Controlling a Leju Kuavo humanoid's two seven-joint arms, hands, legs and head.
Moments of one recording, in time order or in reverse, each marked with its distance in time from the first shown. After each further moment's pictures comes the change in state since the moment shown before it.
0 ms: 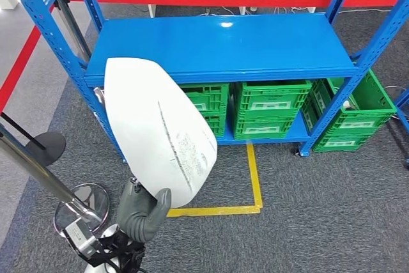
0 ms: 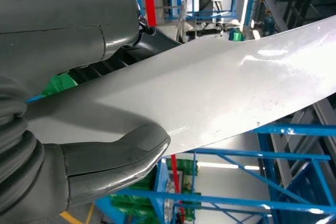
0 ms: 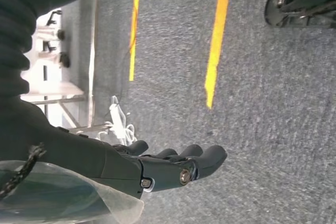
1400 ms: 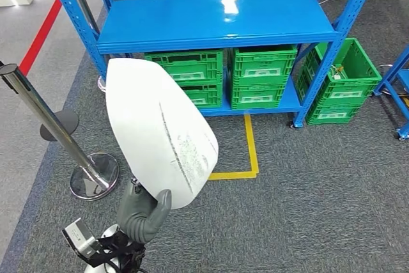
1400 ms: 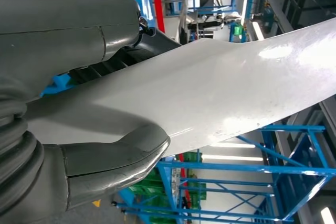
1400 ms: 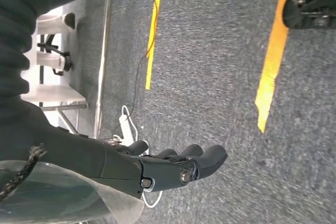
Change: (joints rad) left arm -0.001 0.006 -0.001 0.001 0.008 -0.007 -0.001; right arm 0.006 0.000 -0.001 0.001 0.006 -0.017 -0.011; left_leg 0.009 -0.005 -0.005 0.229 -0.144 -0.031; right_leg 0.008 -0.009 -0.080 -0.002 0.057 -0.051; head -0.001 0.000
